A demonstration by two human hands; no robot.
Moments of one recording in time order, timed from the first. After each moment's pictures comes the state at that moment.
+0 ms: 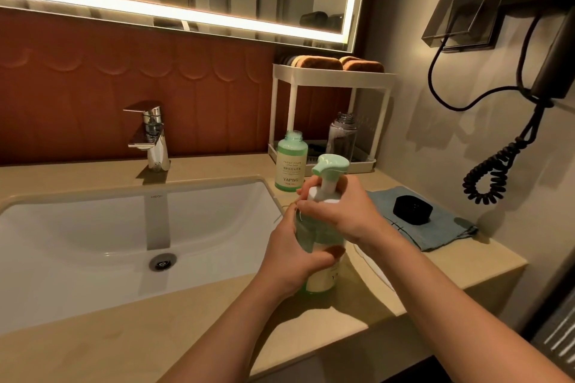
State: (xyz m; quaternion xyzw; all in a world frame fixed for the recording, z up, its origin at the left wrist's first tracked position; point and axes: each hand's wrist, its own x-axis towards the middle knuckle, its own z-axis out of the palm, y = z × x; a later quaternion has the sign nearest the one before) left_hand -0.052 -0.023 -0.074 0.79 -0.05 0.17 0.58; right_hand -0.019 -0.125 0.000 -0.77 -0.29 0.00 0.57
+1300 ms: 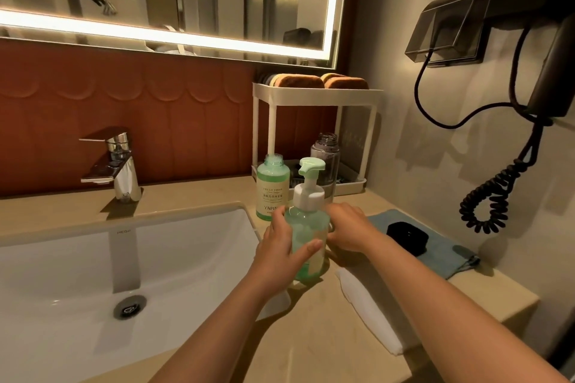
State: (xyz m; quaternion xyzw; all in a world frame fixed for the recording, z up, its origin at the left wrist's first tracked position) left_hand 0.041 -0.018 -0.077 0.84 -0.05 0.15 0.52; right_hand 0.130 -0.158 -0.042 -0.95 -0.28 -0.07 0.12
